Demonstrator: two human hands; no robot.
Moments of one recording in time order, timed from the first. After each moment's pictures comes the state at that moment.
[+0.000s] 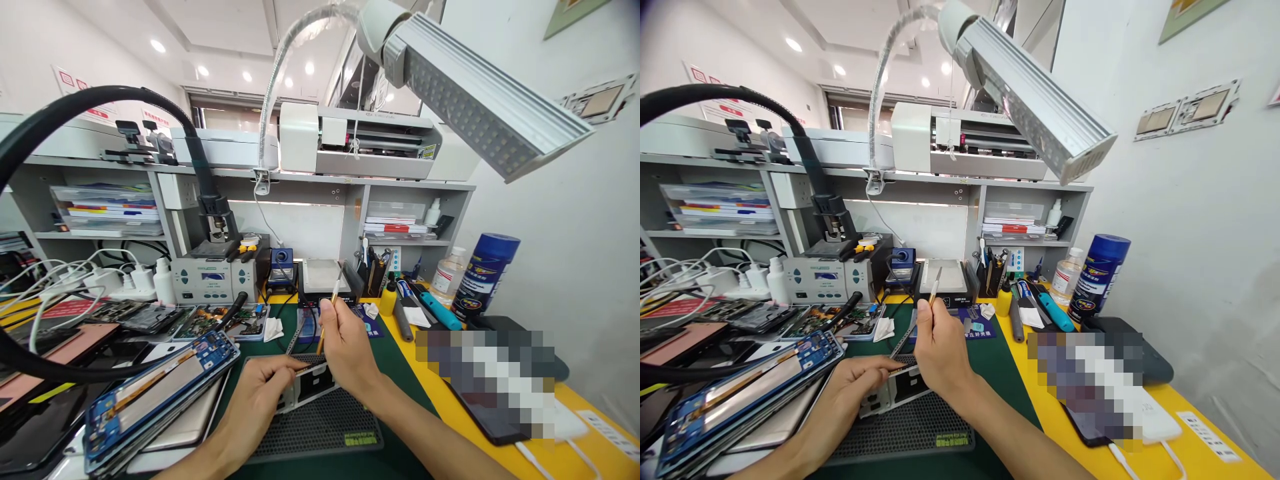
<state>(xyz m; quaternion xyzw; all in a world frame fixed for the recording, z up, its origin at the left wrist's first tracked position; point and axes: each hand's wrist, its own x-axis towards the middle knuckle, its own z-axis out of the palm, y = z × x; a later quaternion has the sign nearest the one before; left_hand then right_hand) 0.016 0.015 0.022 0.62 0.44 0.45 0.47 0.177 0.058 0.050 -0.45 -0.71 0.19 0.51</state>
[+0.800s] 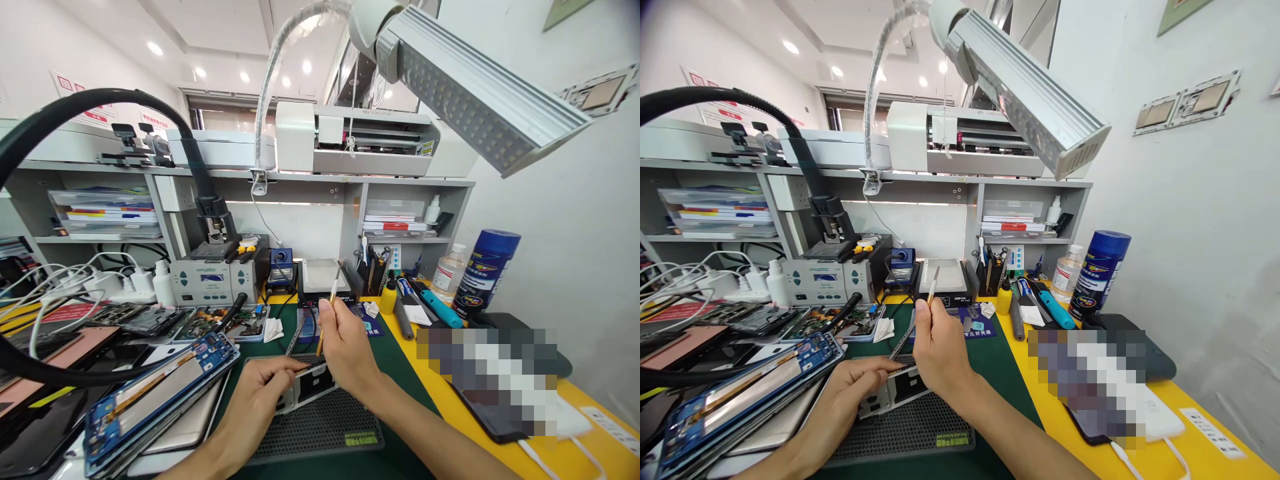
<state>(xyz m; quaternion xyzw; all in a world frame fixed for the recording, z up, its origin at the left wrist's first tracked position) 0.014 0.016 0.020 0.62 0.46 0.45 0.45 0.178 0.057 0.051 -0.46 -0.71 0.18 0.51</state>
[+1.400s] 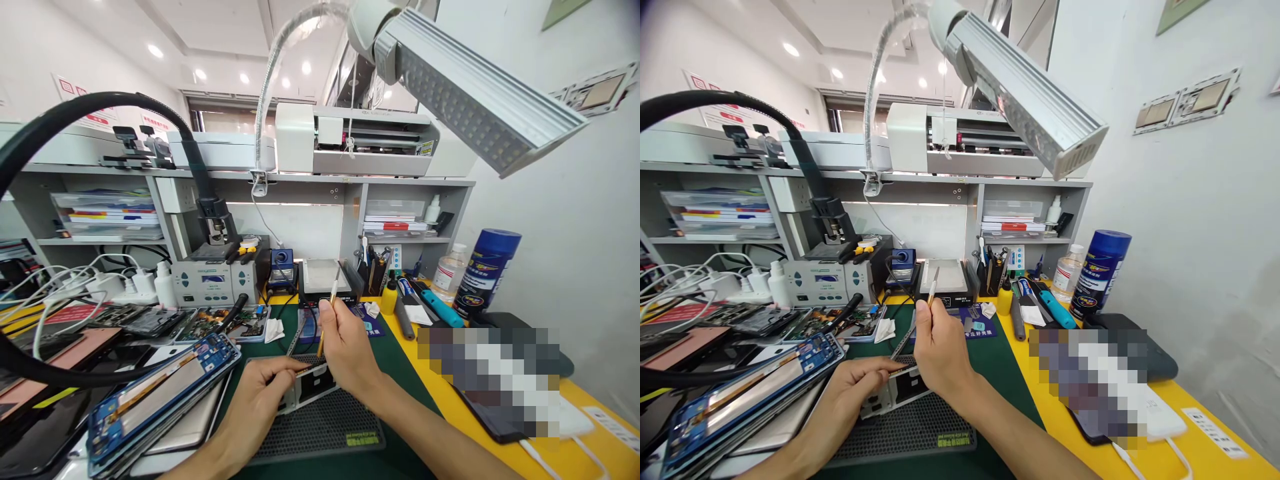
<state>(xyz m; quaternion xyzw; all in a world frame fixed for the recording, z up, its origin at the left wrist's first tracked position) 0.015 0.016 0.022 0.63 0.46 0.45 0.45 0.178 0.056 0.050 -0.45 -0.71 0.18 0.51</state>
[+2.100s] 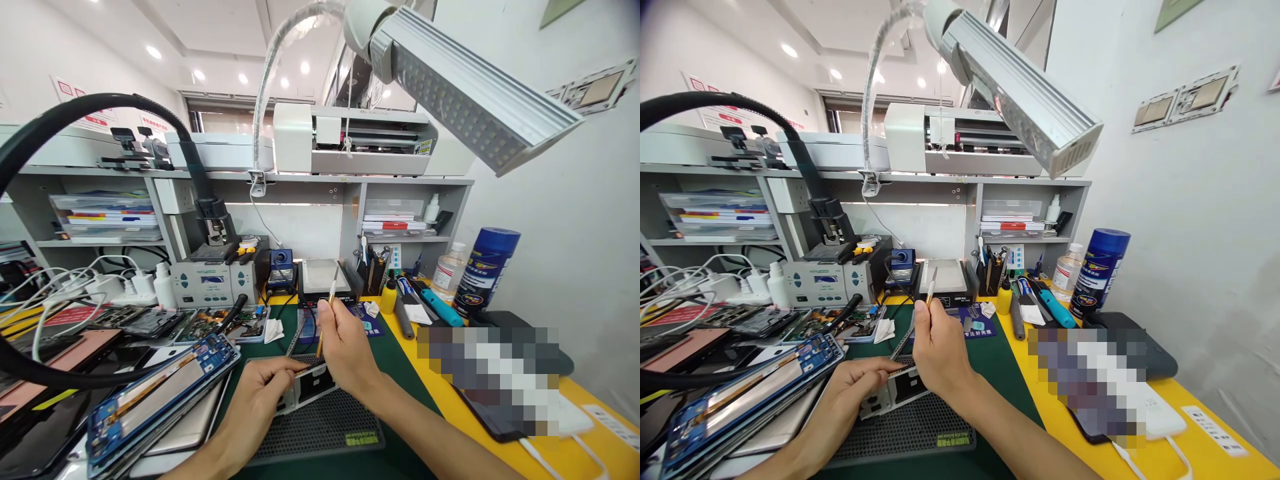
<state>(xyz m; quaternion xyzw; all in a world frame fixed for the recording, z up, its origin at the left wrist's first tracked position) 0.014 0.017 0.018 0.62 0.46 0.44 0.46 0.178 0.056 0.051 -0.45 -0.71 0.19 0.51</state>
